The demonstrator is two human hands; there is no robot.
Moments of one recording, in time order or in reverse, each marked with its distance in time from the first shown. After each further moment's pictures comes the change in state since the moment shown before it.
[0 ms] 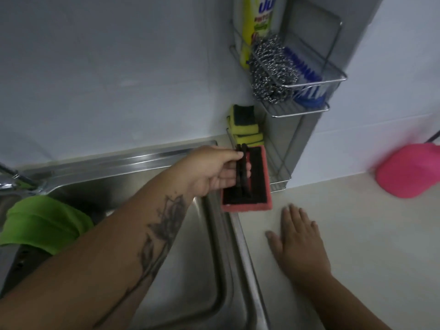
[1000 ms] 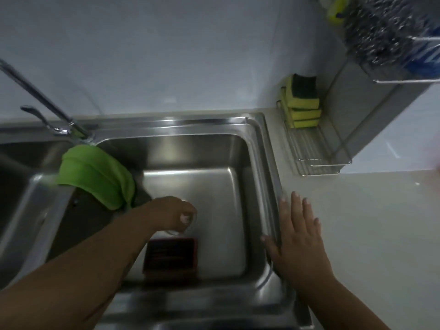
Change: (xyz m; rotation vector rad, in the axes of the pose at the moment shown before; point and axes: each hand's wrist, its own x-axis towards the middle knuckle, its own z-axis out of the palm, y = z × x) left_hand -0.043 -0.181 -0.181 1.404 -0.090 -0.204; right_hand -0.037 -0.076 0.035 -0.042 -0.047 -0.247
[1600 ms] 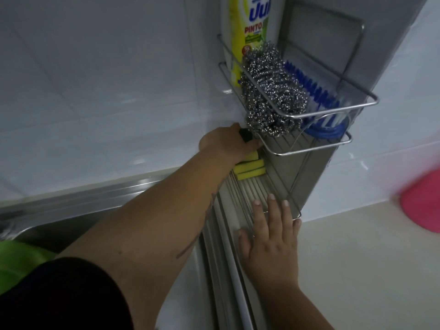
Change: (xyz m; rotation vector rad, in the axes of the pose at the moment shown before) left_hand 0.111 0.247 -0.240 0.017 0.646 0.006; right_hand 0.115 0.040 -0.018 0.073 0.519 0.151
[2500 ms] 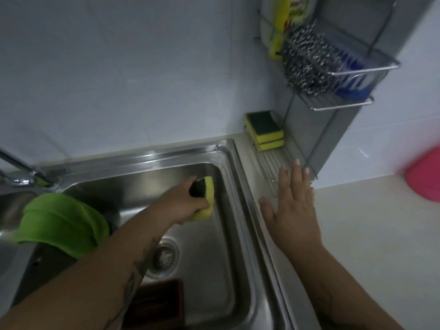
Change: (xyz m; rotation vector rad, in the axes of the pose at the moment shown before) left_hand -0.168 -0.154 0.071 -0.656 -0.219 -0.278; right_hand -0.021 -0.027 -0.053 0.050 -0.135 -0.020
